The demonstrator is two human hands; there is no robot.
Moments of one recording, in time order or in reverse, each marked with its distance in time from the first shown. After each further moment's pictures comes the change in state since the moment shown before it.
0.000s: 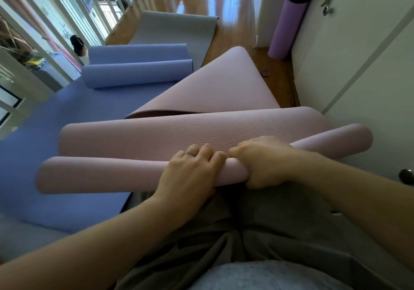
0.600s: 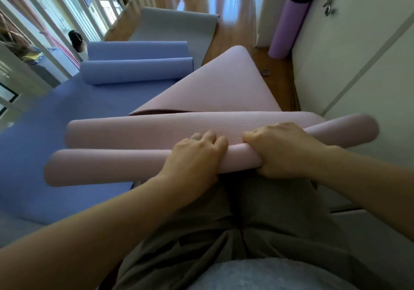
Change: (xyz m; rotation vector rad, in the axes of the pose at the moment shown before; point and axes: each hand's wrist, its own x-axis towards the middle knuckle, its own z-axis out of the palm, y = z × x) left_hand 0.022 -0.003 -0.022 -0.068 -0.118 -0.055; right_hand -0.015 0.012 -0.018 -0.152 0.154 0.004
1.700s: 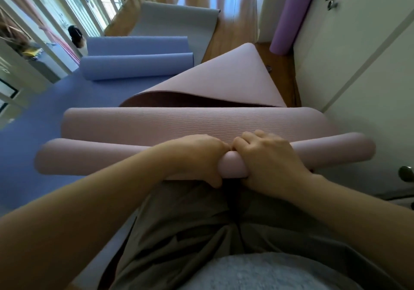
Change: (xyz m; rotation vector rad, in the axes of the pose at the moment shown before) left_hand 0.025 -0.008 -0.009 -0.177 -0.486 0.086; right_hand -0.008 -0.029 0.036 0.029 0.289 0.023
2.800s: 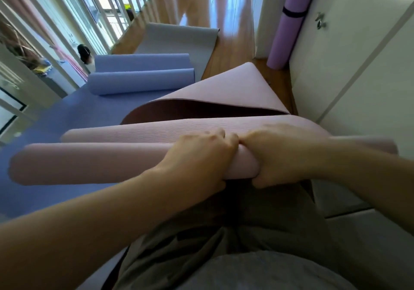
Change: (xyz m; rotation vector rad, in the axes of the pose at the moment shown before) left_hand -0.042 0.034 -0.010 0.254 0.505 -0.050; right_hand 0.010 0.005 -0.074 0.121 -0.439 0.015
